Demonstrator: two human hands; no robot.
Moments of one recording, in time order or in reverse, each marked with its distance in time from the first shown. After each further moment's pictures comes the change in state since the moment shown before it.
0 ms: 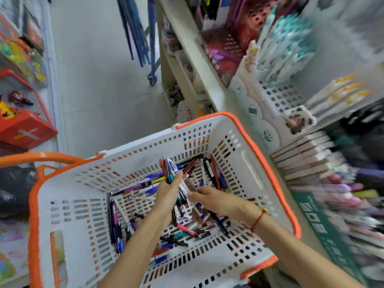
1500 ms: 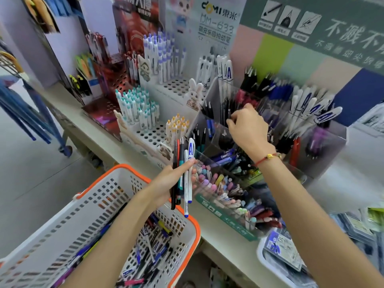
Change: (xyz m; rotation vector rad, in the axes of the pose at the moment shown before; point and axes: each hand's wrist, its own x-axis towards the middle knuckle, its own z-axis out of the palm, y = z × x) left_hand -0.114 0.107 0.199 0.301 -0.932 0.064; right_hand -0.257 0.063 -0.186 -0.354 1.643 0.189
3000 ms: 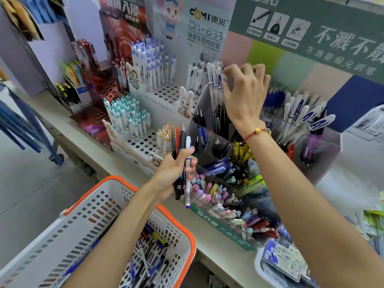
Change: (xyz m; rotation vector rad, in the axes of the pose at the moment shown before) left_hand 0.021 0.038 0.031 -0.042 0.005 0.217; right_hand 0.072 -0.007 -0.012 -0.038 0.553 -0.157
